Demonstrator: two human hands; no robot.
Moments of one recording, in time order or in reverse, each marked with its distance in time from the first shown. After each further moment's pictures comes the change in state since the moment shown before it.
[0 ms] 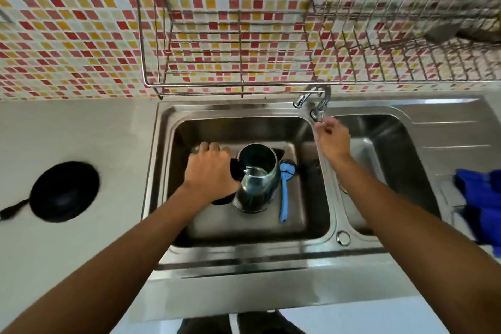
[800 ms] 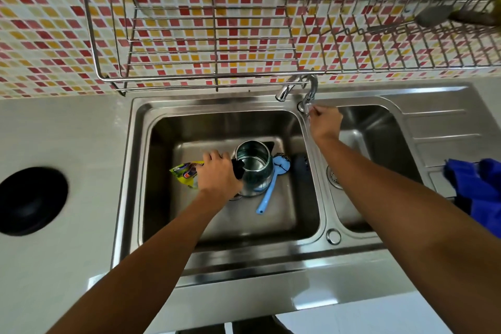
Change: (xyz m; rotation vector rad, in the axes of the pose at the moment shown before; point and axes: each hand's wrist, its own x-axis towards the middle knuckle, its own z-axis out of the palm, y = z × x) left_hand 0.060 0.043 0.104 -0.097 -0.016 -0.156; right_hand 0.056 0.020 0.009 -0.198 0.161 -0.092
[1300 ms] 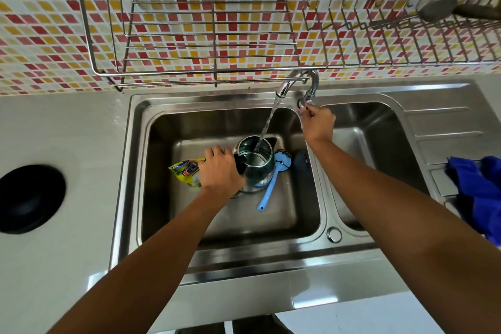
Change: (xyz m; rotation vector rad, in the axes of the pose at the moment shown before) left_hand 0.005 0.008 0.003 0.000 0.039 0.002; right_hand -0.013 0.003 0.013 -0.025 -0.044 -0.087
